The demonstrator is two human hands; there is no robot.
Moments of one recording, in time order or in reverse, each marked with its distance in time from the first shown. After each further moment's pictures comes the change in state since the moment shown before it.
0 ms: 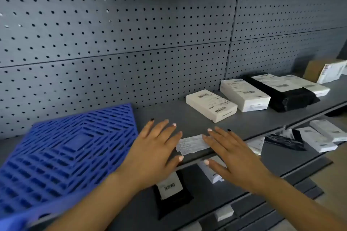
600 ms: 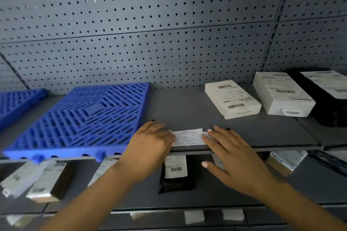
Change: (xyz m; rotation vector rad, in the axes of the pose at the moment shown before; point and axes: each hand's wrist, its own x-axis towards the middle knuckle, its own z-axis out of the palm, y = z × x) left_hand 0.004 0.051 0.016 0.069 0.013 -0.236; right_hand 0.008 0.049 0.018 0.186 -0.032 -0.310
